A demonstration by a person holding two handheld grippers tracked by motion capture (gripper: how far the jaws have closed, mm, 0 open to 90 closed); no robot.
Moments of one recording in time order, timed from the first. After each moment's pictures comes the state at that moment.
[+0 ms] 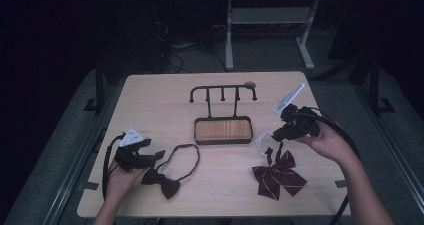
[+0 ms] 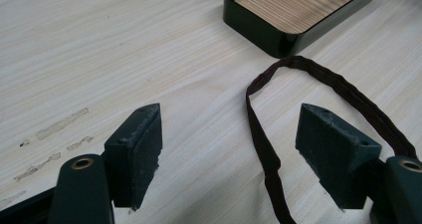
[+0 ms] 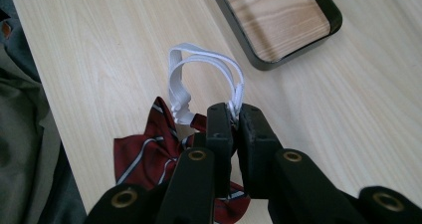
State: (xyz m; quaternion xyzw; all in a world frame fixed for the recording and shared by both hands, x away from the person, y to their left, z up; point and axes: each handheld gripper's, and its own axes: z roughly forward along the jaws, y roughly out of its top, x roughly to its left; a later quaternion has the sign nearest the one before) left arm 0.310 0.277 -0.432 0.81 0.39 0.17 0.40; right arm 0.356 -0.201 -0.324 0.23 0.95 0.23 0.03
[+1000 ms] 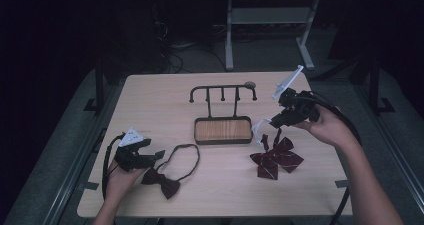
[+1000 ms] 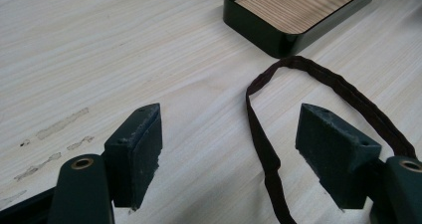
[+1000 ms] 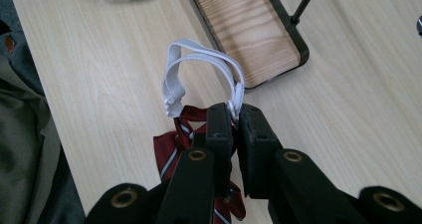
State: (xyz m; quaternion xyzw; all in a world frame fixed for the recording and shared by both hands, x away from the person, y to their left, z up) left arm 0.310 0.277 -0.432 0.81 0.39 0.17 0.40; right arm 0.370 -0.191 -0.285 0.22 0.95 0.23 0.04
